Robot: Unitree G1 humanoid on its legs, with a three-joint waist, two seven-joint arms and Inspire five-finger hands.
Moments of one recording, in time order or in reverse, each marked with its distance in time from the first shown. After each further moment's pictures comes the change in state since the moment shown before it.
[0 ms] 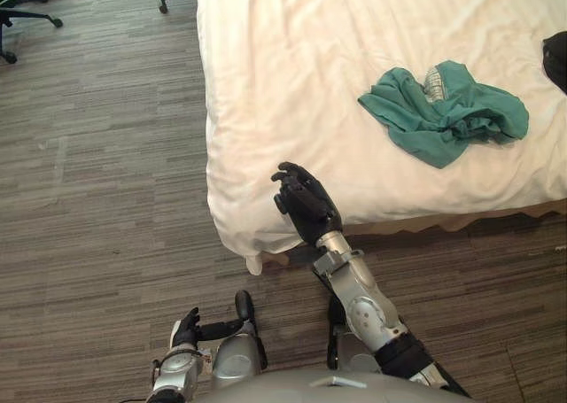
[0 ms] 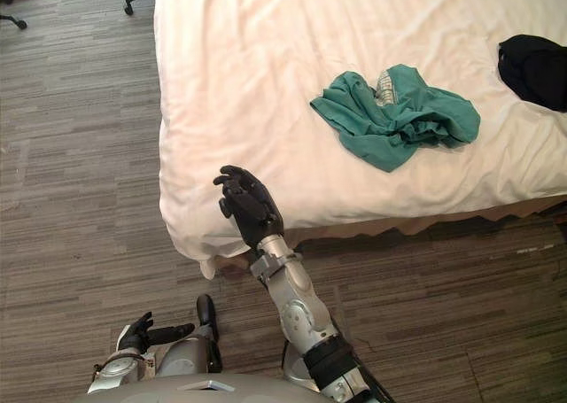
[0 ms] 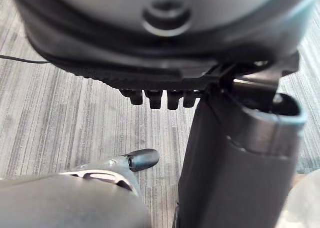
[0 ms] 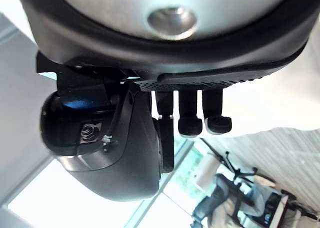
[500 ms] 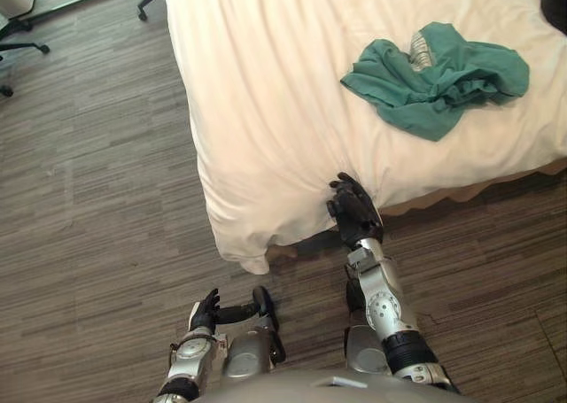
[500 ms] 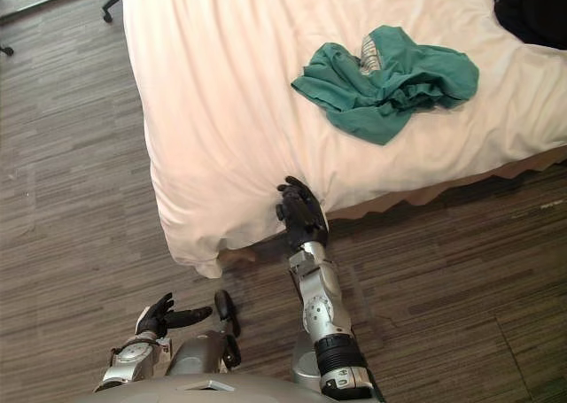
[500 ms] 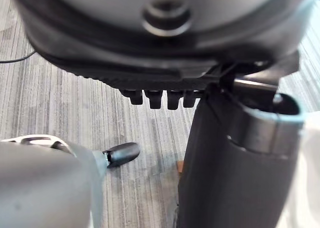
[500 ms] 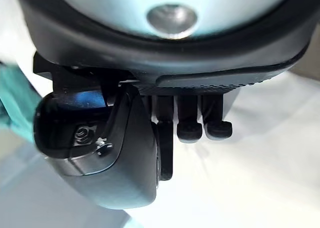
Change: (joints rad) left arm -0.023 -0.056 0.024 -0.061 -0.022 -0.004 -0.040; right arm 0.004 0.111 -0.474 0.244 -0.083 0.001 -0.013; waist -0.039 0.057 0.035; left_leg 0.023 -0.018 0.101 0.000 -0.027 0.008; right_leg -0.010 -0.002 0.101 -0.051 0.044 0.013
